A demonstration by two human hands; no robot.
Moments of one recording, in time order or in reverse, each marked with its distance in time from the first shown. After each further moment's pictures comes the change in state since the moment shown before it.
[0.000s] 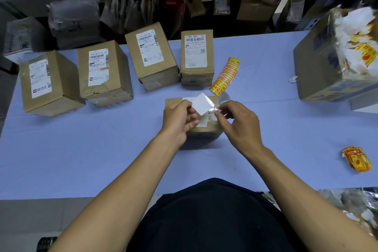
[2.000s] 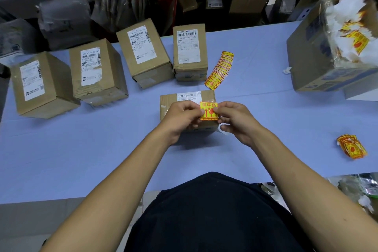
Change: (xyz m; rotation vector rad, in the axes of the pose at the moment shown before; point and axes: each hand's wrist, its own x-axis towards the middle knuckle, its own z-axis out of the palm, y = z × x) left_hand 0.004 -0.014 -0.006 0.437 -0.355 0.148; right_hand 0.015 0.008 -0.009 0.888 -0.378 0.931
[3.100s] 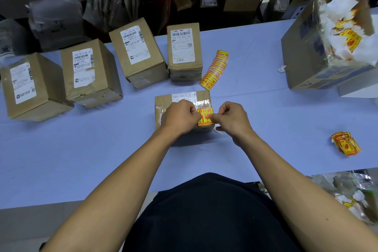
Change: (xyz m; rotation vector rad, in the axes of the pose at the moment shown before) left_hand 0.023 -0.003 0.010 0.947 0.160 0.182; right_hand 0.019 0.021 -0.002 -0.485 0.323 -0.210
